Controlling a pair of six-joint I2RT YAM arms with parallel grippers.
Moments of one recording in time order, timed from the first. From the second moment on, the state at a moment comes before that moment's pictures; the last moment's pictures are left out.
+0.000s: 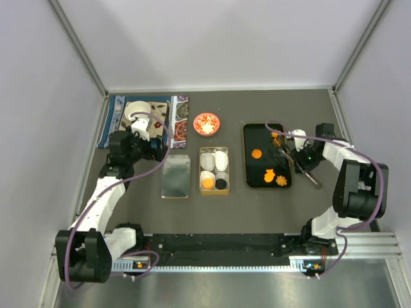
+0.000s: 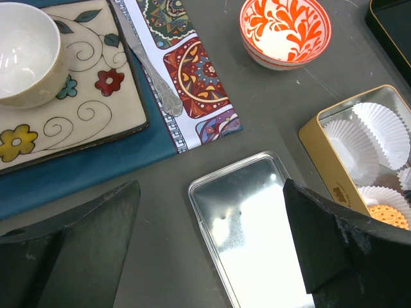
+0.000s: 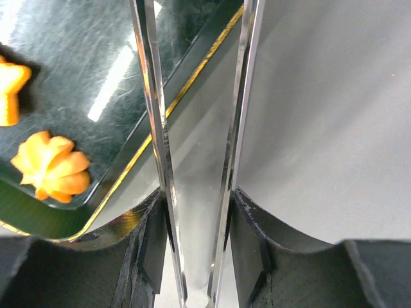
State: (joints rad) left arm -0.03 1.06 0.67 -0.01 0.38 0.08; right arm -0.16 1.59 0.91 -0.58 -0.31 -0.75
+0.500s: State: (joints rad) left arm -0.03 1.06 0.67 -0.01 0.38 0.08; right arm -0.16 1.36 1.05 -0.83 -0.45 -0.71
